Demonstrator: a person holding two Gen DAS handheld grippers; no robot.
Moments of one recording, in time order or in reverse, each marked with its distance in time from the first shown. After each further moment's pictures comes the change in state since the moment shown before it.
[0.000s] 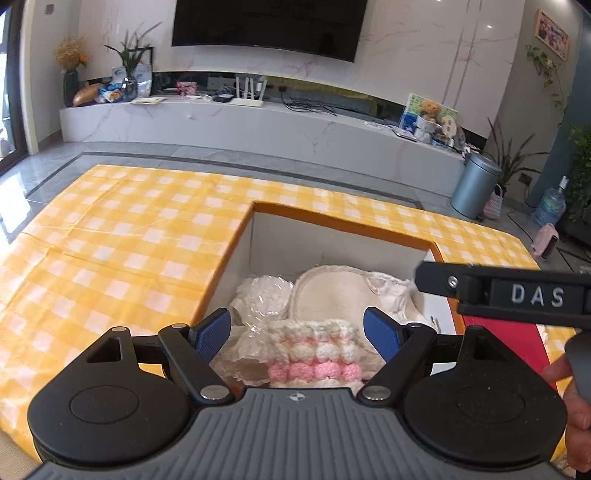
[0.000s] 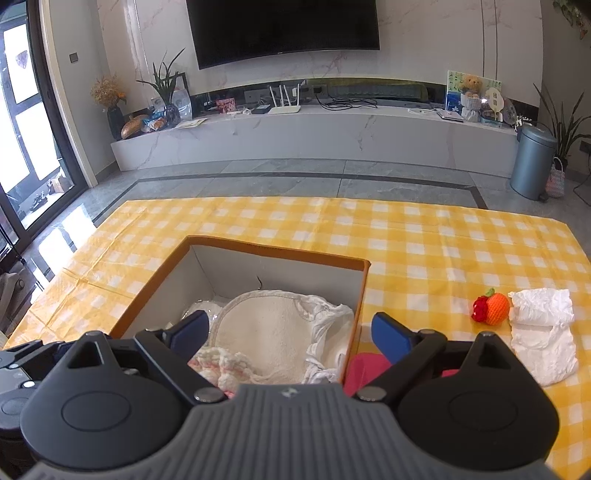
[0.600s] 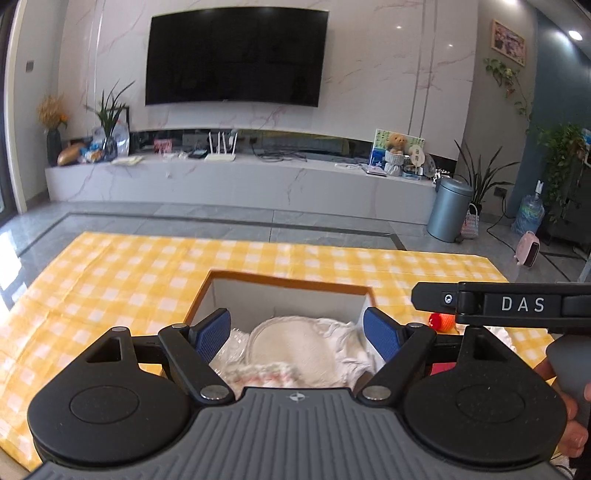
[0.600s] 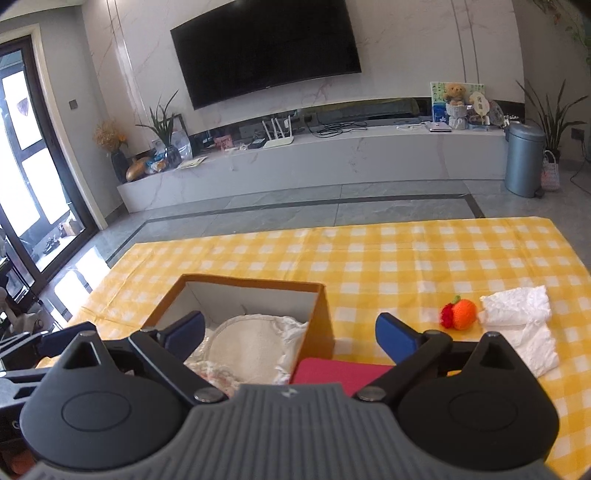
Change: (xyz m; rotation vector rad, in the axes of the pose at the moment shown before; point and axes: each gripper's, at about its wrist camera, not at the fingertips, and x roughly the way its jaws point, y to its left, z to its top) left arm -0.053 -0.054 0.011 0.118 -0.152 -0.038; right arm -0.063 -0.061 0.000 0.090 -0.103 0.047
